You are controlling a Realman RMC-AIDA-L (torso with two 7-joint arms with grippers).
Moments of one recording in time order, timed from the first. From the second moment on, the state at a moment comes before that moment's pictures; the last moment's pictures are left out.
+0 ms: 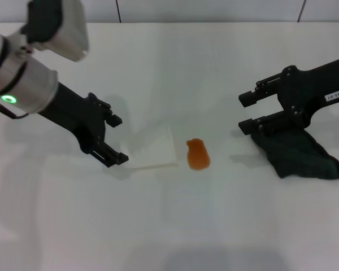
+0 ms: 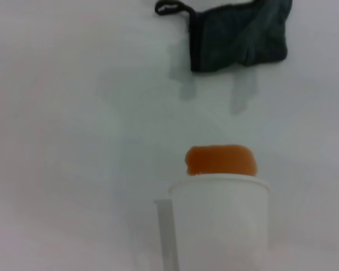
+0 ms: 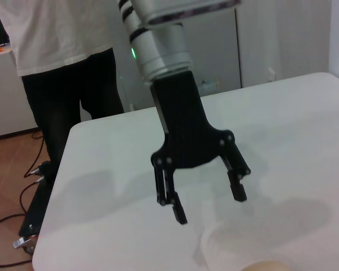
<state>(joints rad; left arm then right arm) -0.77 -2.08 1.09 1.05 2.52 1.65 -1.78 0.69 1.96 -0.97 -0.97 -2.02 -1.74 1.69</state>
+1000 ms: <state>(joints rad) -0.84 -2.08 1.19 0.87 2.48 1.47 -1.81 0.68 1.97 -0.97 -0.96 -2.02 -1.72 1.66</state>
